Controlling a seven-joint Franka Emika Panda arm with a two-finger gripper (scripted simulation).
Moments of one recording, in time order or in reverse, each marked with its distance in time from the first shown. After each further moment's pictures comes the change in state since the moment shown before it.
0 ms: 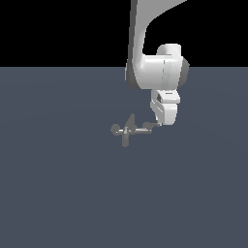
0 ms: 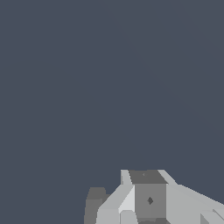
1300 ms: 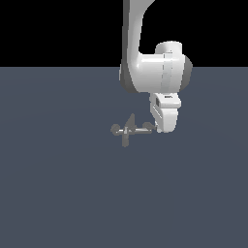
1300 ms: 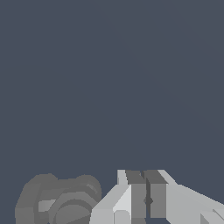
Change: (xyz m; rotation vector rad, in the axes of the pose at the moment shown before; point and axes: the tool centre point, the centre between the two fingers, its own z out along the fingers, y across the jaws) arm -0.017 0.050 -0.001 -0.018 0.010 0.042
